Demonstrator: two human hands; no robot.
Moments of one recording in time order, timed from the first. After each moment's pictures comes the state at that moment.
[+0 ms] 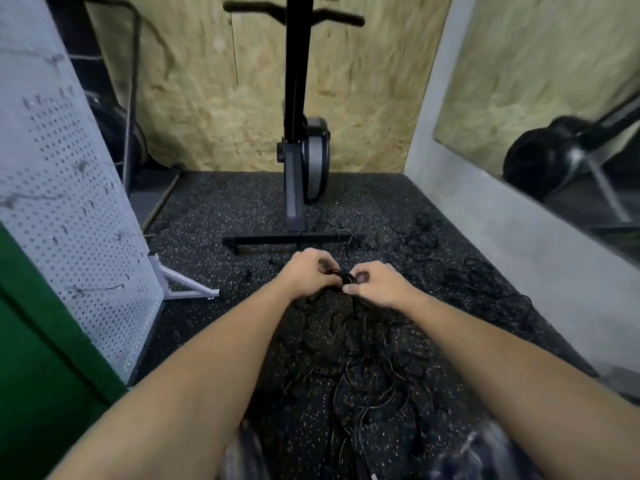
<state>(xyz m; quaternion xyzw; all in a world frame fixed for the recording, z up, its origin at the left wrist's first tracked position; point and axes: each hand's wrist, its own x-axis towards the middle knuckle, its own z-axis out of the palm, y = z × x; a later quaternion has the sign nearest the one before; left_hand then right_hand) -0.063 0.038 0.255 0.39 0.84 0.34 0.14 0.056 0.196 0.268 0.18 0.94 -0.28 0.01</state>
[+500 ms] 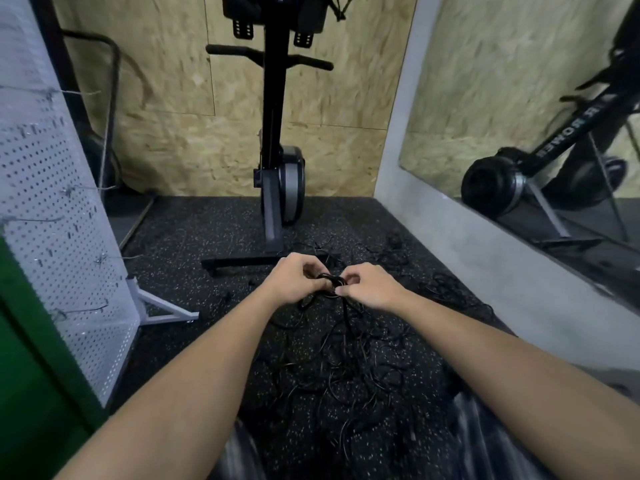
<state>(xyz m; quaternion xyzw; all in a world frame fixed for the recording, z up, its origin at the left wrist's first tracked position) -0.038 0.021 0.291 0.43 0.80 0.41 0.09 0.096 0.173 0.318 0.21 0.93 -0.29 -0.03</state>
